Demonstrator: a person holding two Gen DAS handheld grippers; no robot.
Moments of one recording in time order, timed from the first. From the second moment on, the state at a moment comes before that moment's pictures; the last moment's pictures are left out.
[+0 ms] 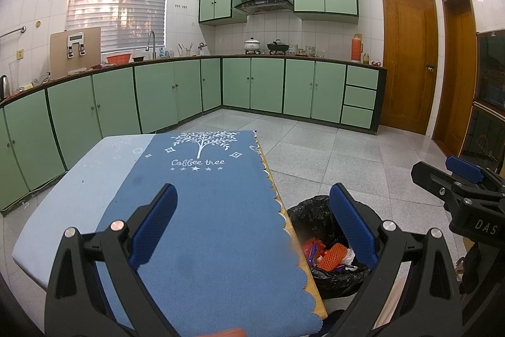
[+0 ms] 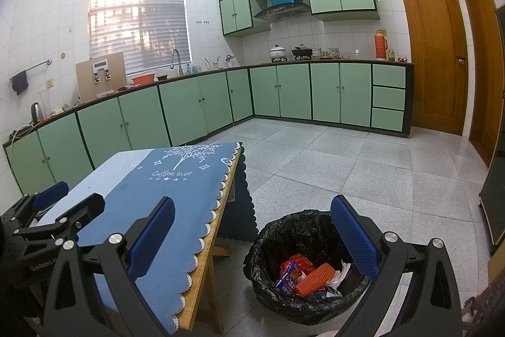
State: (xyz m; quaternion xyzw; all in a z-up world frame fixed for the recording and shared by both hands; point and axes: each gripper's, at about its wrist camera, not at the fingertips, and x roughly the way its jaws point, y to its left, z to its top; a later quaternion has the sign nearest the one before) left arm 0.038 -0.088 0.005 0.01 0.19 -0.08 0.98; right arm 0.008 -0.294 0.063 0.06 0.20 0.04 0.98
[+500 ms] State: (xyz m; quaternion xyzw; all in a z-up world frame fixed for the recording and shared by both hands) left arm 0.037 -0.089 0.004 0.01 0.19 -0.08 0.98; right arm 0.007 -0.294 0.063 0.06 0.20 0.04 0.98
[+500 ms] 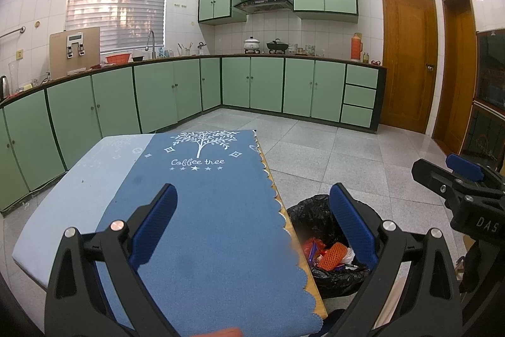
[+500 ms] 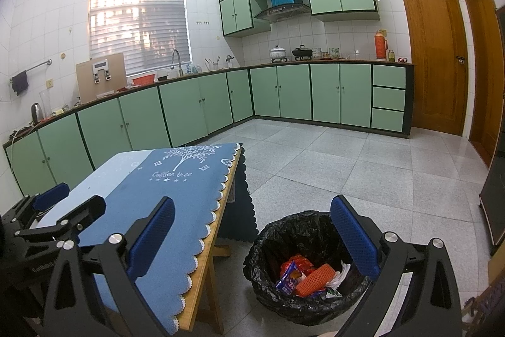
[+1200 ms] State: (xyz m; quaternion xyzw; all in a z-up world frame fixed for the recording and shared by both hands) left arm 0.038 -0.088 0.003 0.01 0.19 -0.08 0.98; right arm 0.007 -0.294 0.062 0.06 0.20 0.04 0.98
